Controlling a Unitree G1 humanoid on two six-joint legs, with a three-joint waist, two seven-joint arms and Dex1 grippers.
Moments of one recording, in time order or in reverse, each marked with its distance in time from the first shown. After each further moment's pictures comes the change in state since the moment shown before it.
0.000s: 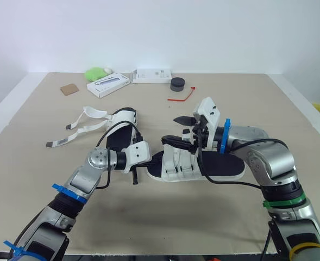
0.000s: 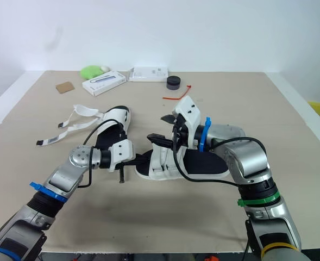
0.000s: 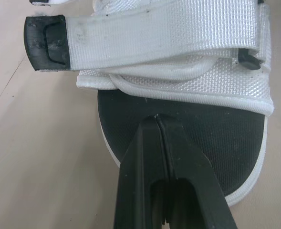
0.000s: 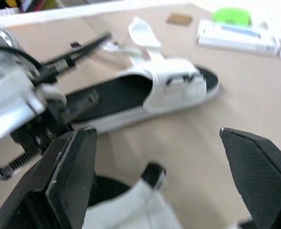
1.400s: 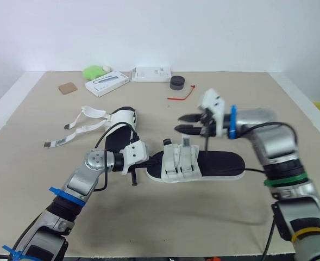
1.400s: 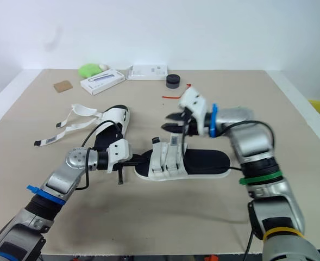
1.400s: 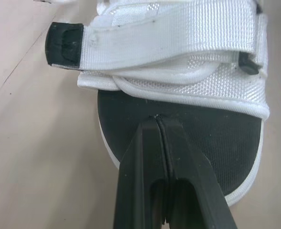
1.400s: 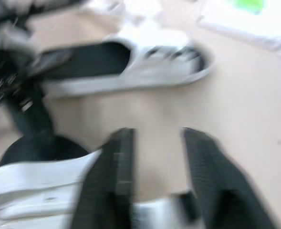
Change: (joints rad) left arm 0.046 -0.003 0.059 -0.045 -0.080 0.010 -0.034; right arm -0.161 -0.081 -0.053 0.288 -0.163 -0.144 0.276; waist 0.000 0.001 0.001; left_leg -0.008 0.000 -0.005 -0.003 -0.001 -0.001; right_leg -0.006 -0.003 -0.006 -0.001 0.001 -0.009
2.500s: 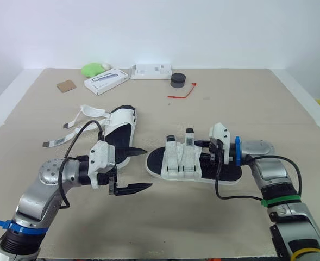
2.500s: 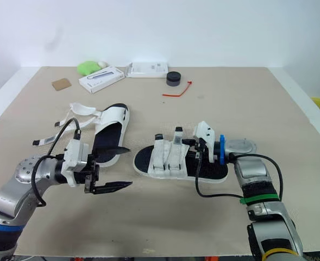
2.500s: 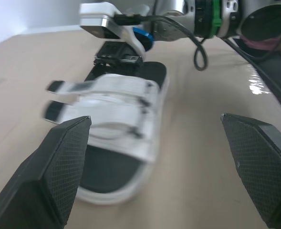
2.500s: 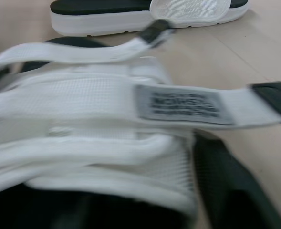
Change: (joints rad) left arm 0.283 0.186 0.257 -0.498 -0.409 0.168 -0.088; right arm 0.245 0.094 -0.028 0.254 -0.036 -0.388 0.142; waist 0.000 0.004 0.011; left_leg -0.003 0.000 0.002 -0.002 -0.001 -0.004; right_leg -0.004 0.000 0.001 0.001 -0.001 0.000
